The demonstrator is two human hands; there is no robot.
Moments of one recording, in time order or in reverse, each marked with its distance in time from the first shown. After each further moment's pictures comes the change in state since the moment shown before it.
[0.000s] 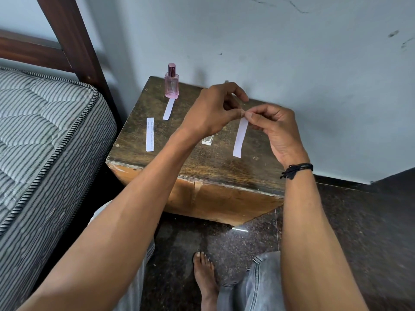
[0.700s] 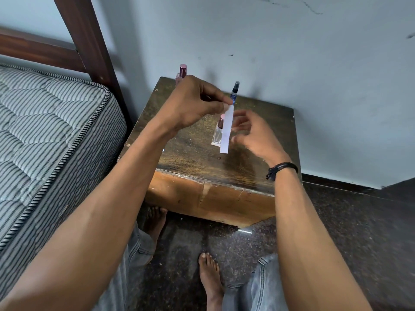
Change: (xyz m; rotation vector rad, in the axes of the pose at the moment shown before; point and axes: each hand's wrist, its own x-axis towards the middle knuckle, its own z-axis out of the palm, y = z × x) left_hand -0.015 -0.013 -0.058 -0.126 -0.013 -0.124; right_hand 0.014 0.025 0.044 -0.520 -0.151 0.176
